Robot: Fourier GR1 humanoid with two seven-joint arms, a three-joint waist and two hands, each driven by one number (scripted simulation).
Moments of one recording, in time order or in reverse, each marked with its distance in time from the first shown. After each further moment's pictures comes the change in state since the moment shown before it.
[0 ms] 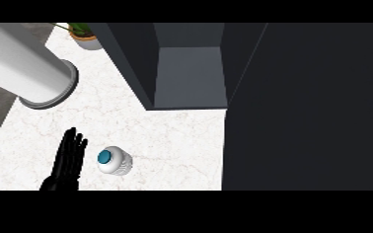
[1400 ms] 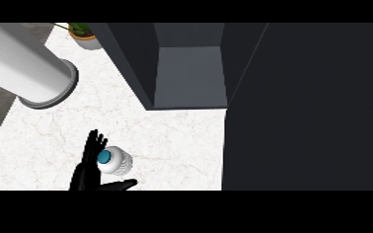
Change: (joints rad) left arm -0.263 -0.160 0.215 0.808 0.179 -0.352 -0.426; right arm 0.129 -0.053 -0.053 0.014 -0.094 0.084 -0.111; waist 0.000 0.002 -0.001
